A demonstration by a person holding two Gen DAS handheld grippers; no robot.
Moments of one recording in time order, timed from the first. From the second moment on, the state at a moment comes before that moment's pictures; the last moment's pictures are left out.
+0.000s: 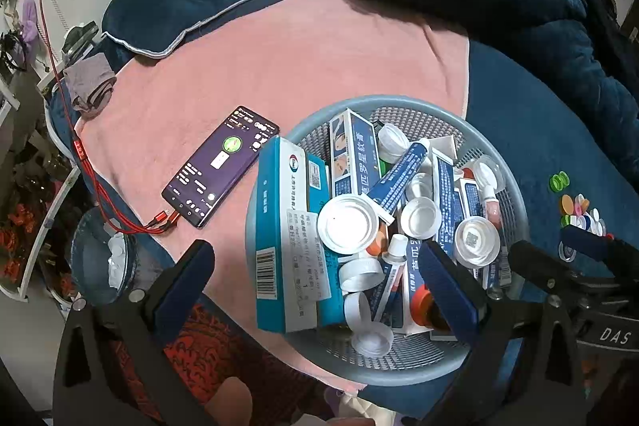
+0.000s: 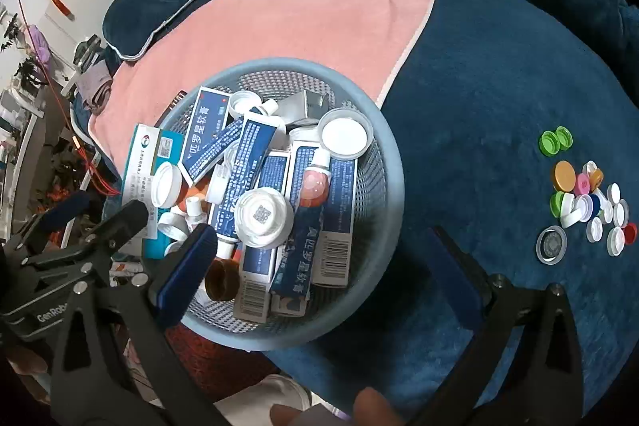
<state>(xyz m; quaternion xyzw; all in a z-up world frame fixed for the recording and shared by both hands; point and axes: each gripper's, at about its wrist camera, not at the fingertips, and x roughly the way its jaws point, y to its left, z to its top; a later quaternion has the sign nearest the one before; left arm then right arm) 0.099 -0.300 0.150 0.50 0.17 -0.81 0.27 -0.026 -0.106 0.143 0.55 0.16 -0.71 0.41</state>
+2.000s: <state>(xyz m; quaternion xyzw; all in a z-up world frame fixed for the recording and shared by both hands) 0.060 -0.237 0.163 0.50 0.14 -0.82 0.23 -0.052 -0.048 0.146 0.55 0.14 -0.73 0.38</state>
